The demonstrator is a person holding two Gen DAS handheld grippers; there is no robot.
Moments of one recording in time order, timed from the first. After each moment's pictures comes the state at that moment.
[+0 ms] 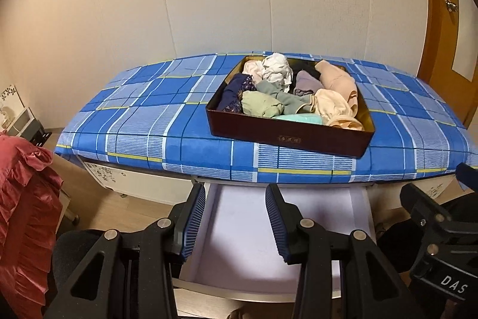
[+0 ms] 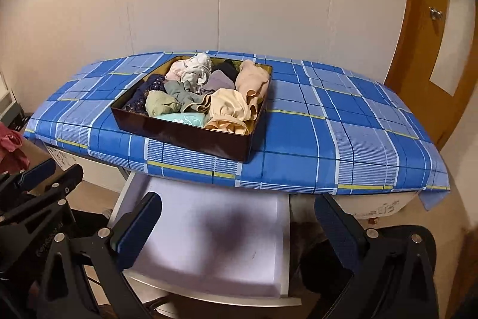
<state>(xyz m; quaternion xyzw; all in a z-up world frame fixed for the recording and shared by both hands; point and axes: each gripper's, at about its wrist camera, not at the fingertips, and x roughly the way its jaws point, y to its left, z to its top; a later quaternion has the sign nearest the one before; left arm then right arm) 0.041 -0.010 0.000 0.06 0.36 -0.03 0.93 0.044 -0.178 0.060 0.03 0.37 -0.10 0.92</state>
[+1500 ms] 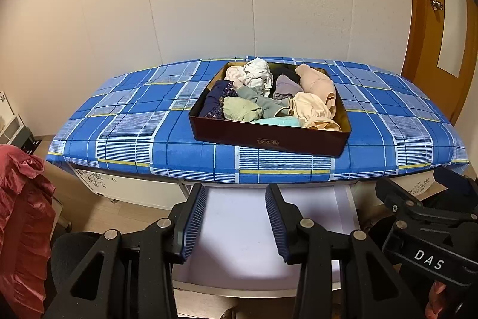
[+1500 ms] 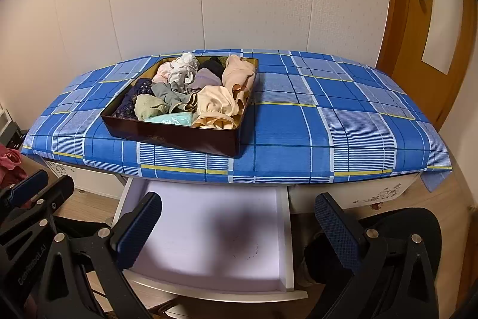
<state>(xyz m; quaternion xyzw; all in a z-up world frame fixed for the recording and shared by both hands) 0.027 -0.020 0.010 0.06 0.35 -0.07 0.93 0.042 -0.192 0.055 0.07 0.38 -0.11 0.92</state>
